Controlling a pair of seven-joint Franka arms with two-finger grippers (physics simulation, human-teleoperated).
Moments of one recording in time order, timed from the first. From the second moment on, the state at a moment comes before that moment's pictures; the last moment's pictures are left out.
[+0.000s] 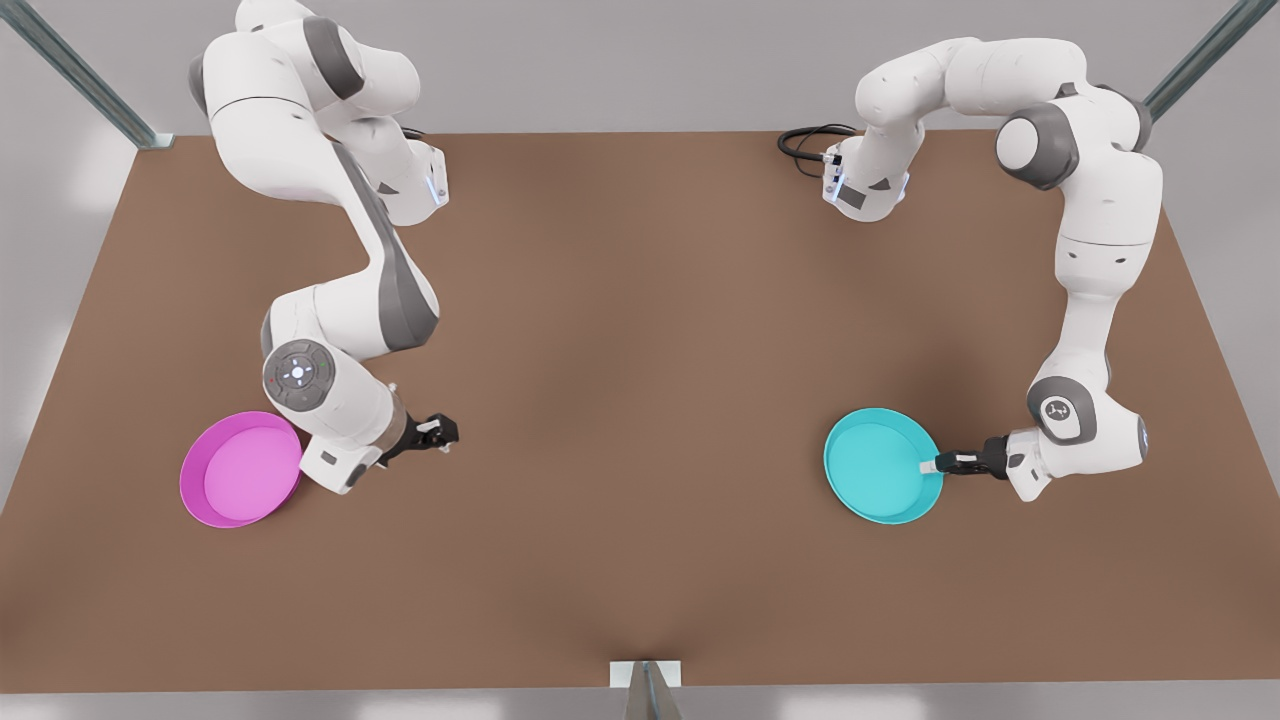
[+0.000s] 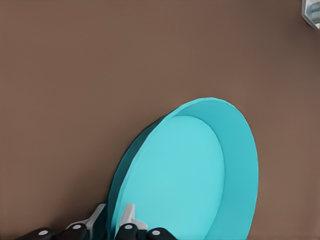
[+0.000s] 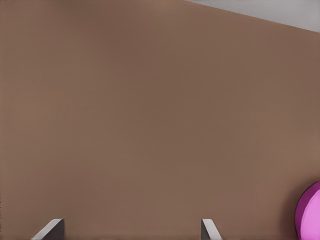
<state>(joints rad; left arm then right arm) 0.43 0.83 -0.23 -1.61 -0.55 2.10 0.60 0.13 0.52 0.20 -1.30 -0.08 1.80 0.08</state>
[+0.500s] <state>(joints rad) 0.43 0.83 -0.23 -1.60 -0.55 2.10 0.59 0.12 0.52 0.20 -1.29 -0.08 1.79 0.08</state>
